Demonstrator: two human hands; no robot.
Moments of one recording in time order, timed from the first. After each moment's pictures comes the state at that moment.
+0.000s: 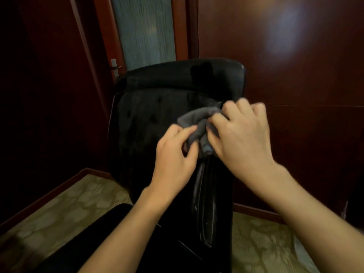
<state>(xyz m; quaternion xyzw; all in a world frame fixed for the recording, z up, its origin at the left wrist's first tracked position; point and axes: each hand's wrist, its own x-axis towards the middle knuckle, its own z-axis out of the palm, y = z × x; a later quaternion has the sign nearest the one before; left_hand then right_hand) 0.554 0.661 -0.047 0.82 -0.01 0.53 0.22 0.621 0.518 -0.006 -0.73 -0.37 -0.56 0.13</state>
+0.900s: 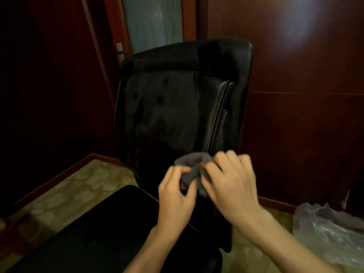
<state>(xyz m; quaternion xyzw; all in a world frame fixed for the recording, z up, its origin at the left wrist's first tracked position) 0.498 0.640 -0.159 0.80 0.08 0.51 0.30 0.571 0.515 -0.115 -0.74 -0.44 -0.46 0.19</state>
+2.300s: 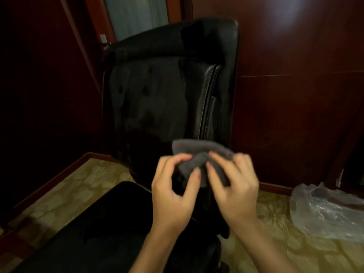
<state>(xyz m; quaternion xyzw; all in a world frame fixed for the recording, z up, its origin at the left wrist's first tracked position) 0.480 0.611 -0.137 0.76 0.04 0.50 0.41 0.565 0.505 -0.156 -0.69 -0.35 -0.41 0.49</state>
